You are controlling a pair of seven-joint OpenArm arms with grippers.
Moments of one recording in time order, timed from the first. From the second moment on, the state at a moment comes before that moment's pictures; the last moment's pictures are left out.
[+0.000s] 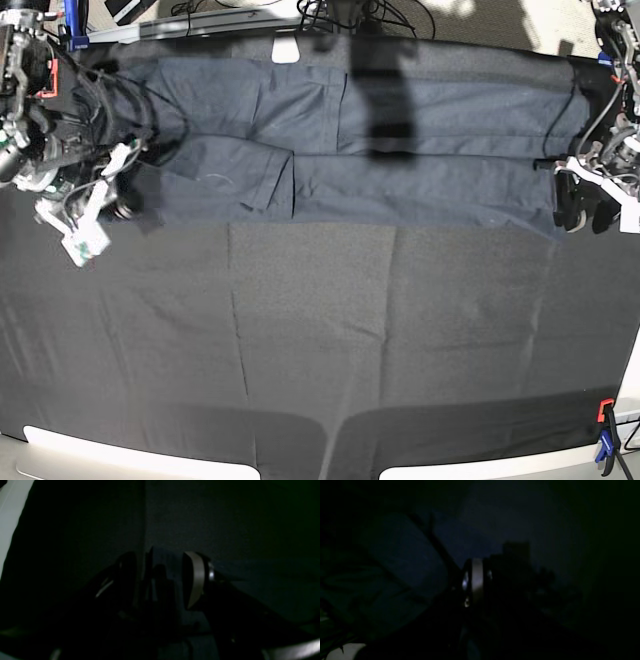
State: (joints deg) left arm 13.2 -14.4 -30.2 95.6 -22.2 -33.6 27.6; right arm -11.9 31.6 16.0 110.0 41.4 32.4 -63.2
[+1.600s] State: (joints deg) left arm 19.5 -9.9 -35.0 95.5 -22.4 -34.5 31.0; right arm -12.2 16.1 0.8 110.7 30.7 33.2 -58.4
